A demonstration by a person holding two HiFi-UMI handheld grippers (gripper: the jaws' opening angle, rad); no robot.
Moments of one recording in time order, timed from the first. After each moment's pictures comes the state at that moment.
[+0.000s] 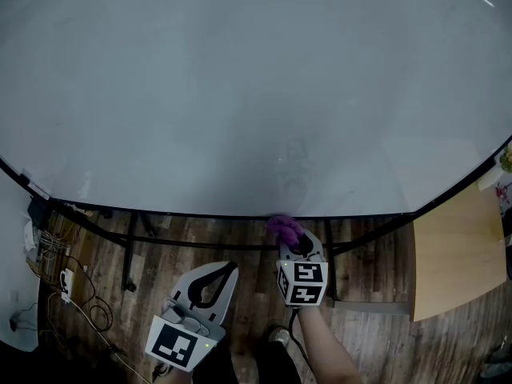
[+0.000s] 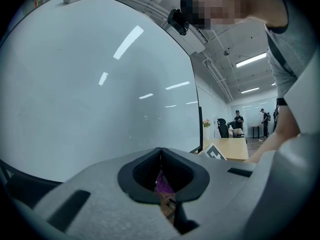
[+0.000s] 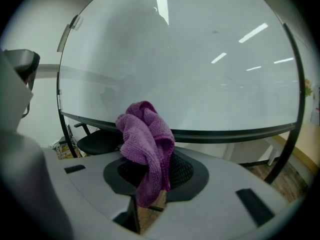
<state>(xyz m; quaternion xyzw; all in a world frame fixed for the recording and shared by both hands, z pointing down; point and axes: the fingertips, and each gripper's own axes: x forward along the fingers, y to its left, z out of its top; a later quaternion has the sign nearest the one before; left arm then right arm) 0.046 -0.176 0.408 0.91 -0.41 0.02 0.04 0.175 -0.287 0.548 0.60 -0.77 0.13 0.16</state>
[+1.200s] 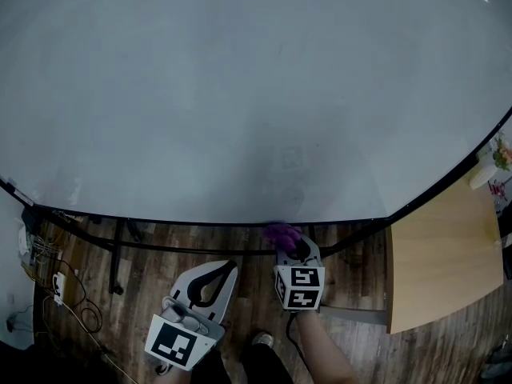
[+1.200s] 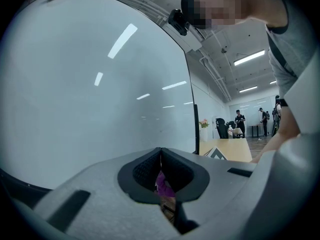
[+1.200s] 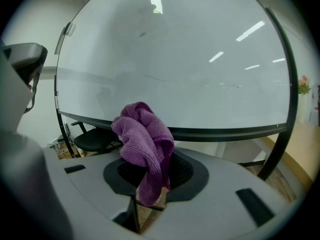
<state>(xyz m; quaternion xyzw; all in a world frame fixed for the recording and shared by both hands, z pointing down) 0.155 -0.189 0.396 0.92 -0.40 0.02 0.03 0.281 -0.287 0.547 0.61 -0.77 0.14 0.16</state>
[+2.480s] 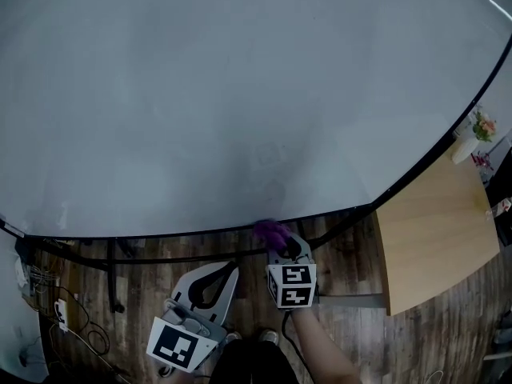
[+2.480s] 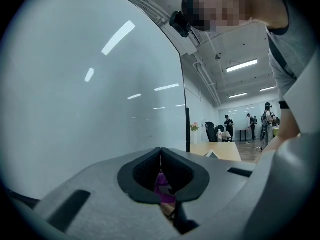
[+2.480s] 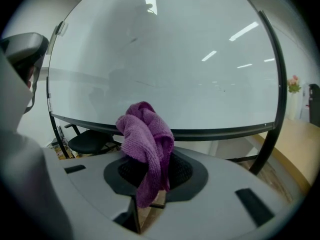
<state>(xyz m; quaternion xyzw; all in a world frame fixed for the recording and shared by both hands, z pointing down) 0.178 -0.194 0.380 0.94 -0.34 0.00 0.02 0.293 -0.281 0.538 0.64 -0.74 0.15 0.16</state>
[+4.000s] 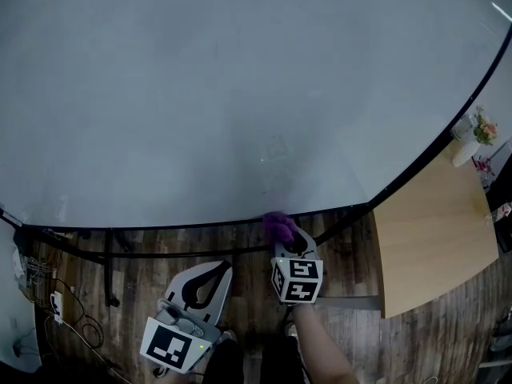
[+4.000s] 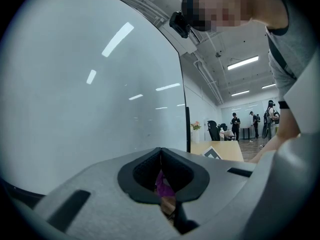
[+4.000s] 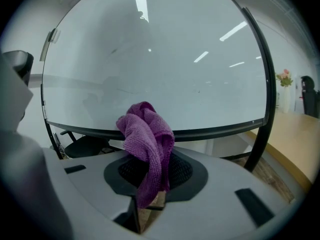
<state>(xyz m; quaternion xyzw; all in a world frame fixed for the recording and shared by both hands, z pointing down) 0.181 -0.179 0.383 0.93 -0.36 0.01 0.02 0.324 -0.278 0.534 0.66 -0.73 0.16 0.13</state>
